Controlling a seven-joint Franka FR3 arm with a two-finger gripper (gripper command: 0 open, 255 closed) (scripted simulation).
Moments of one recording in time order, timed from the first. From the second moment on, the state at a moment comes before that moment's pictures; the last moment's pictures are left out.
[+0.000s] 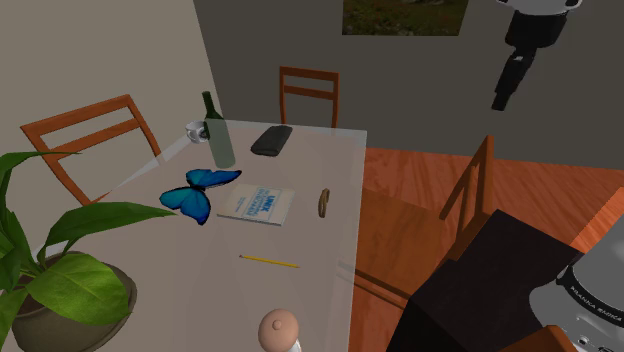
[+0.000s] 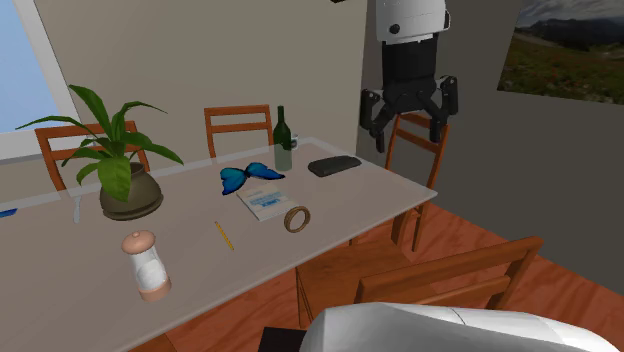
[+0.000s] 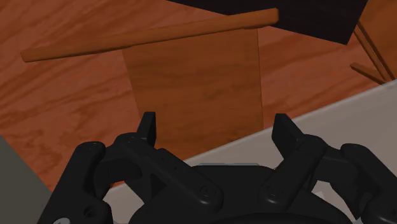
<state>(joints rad) 0.01 -0.79 0.04 -2.39 -0.12 1.61 -0.14</state>
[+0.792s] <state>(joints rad) 0.00 -0.55 0.18 -2.42 0.02 1.83 0.20</state>
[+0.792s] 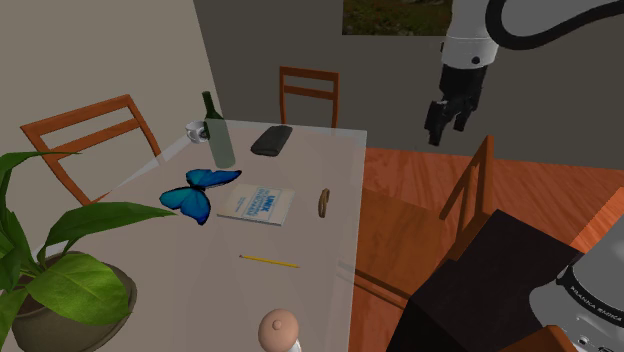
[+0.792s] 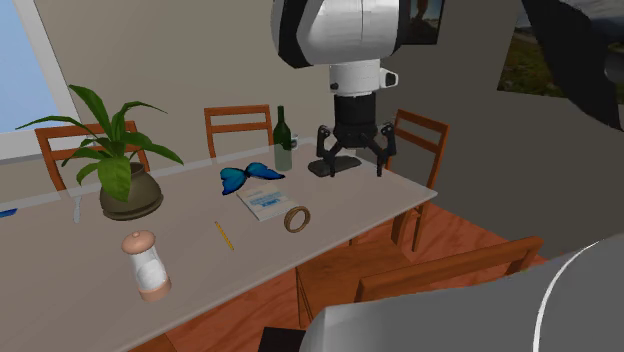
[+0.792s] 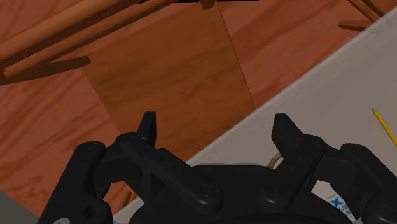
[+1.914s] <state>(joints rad) -0.01 0.09 0.32 -2.16 0.06 2.18 0.75</state>
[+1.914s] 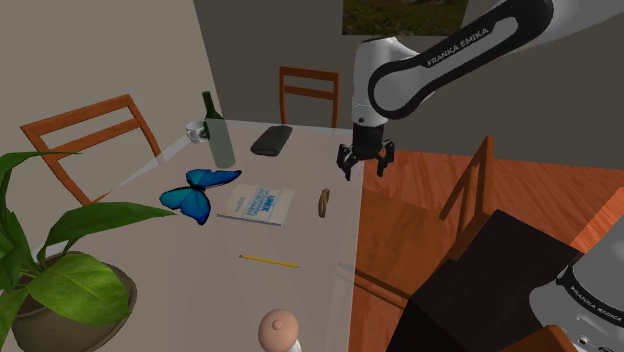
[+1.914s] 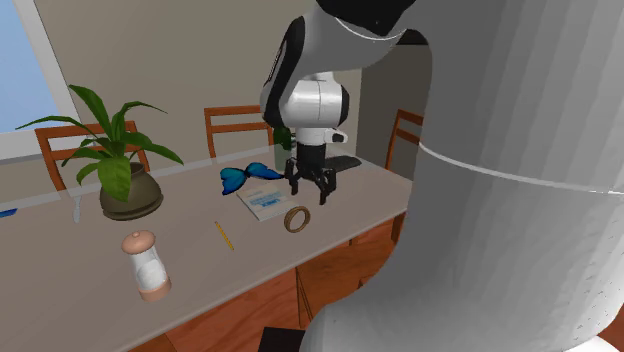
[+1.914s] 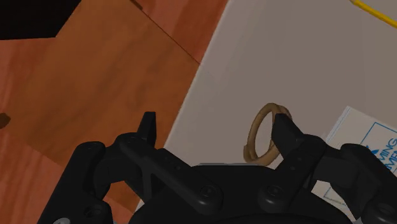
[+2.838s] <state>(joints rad) 0.06 0.57 0.27 -1.76 0.04 2.29 1.05</state>
